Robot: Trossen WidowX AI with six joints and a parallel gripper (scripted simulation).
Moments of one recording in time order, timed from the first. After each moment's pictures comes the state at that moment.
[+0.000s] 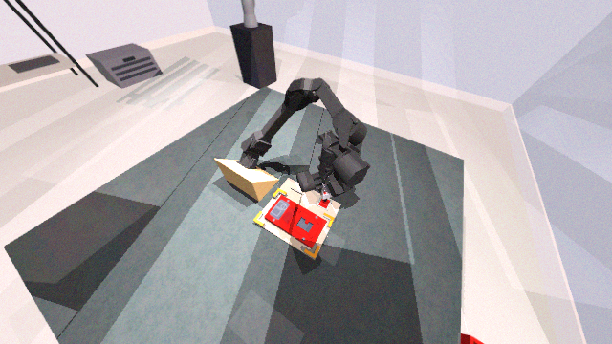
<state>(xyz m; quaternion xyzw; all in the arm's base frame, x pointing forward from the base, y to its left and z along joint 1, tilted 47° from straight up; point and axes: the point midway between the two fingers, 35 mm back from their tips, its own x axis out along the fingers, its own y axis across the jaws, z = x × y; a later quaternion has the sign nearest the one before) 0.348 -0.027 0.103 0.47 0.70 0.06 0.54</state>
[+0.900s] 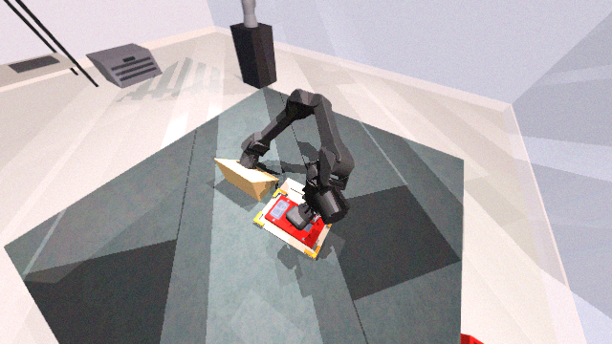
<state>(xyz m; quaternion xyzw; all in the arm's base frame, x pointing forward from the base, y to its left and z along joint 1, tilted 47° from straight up) 0.352 -0.058 0.022 0.31 0.67 0.24 0.63</state>
